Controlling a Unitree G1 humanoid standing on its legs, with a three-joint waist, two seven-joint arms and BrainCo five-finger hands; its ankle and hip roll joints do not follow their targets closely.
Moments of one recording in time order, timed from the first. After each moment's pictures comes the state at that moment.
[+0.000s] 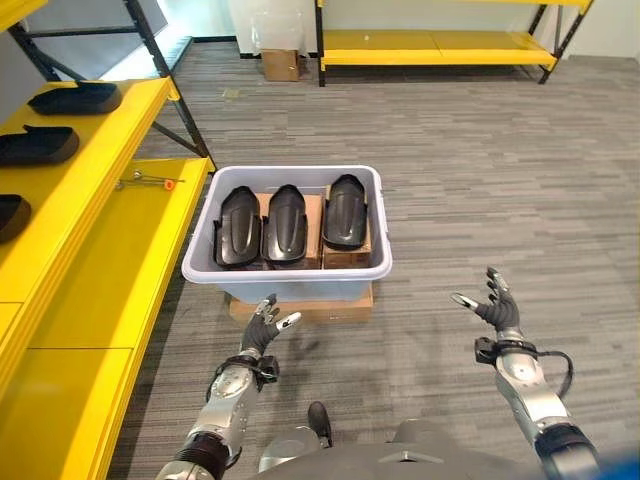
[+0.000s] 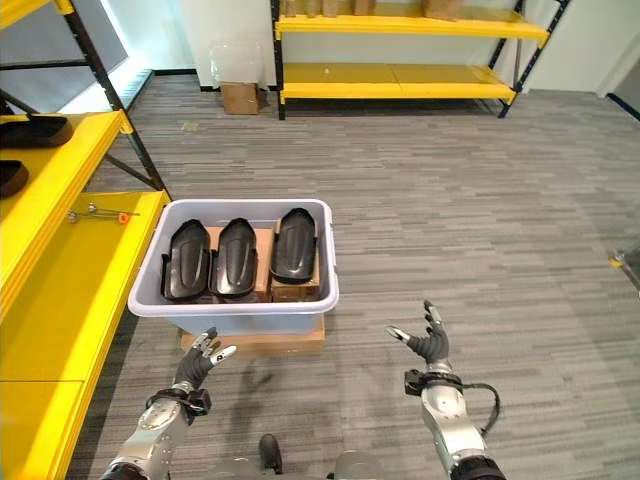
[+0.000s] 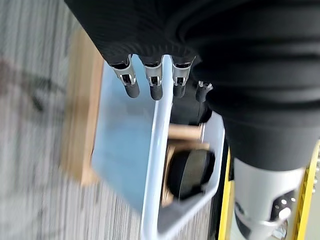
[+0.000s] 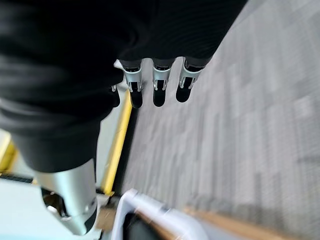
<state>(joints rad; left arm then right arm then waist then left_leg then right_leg) 0.02 0.30 -0.23 0.61 -0.50 -0.19 0.05 -0.01 -0.35 0.21 0.44 0.21 -0.18 -0.34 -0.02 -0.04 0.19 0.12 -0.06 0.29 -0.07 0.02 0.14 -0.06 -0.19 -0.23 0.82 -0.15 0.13</state>
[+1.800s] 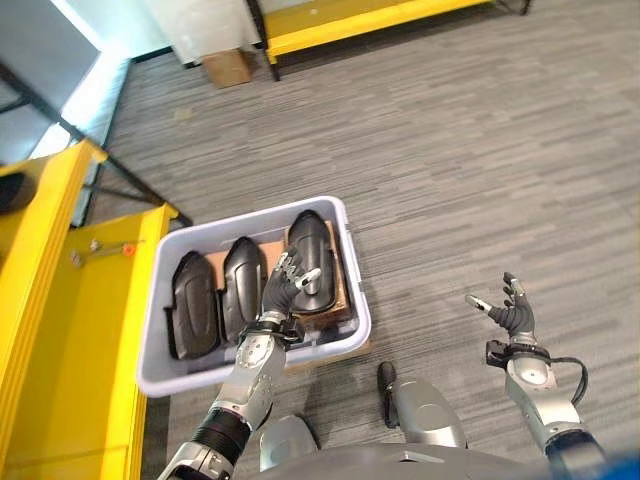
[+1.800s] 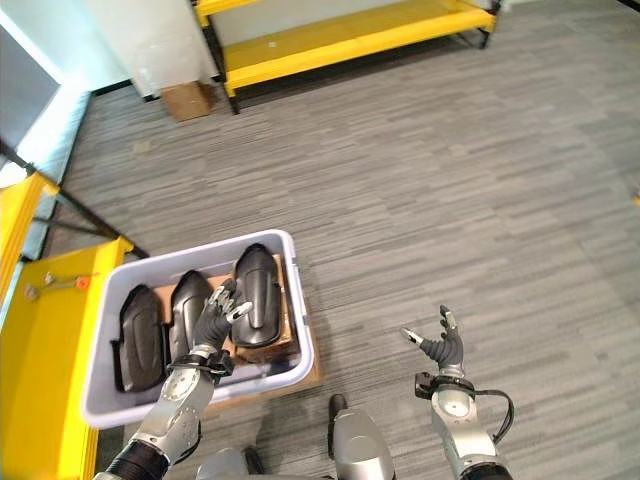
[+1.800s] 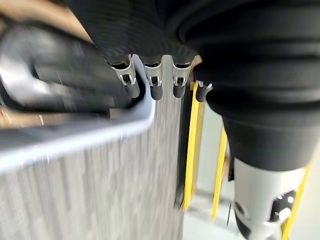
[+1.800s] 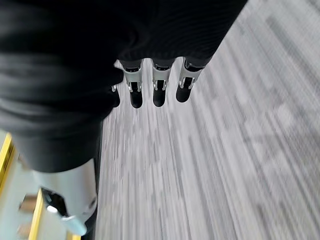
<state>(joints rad) -0.09 0.25 -0.38 0.37 -0.62 -0.27 0.13 0.07 -0.44 0.16 0.41 0.25 -0.14 -0.39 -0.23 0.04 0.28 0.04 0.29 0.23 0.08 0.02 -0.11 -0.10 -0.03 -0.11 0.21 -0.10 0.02</state>
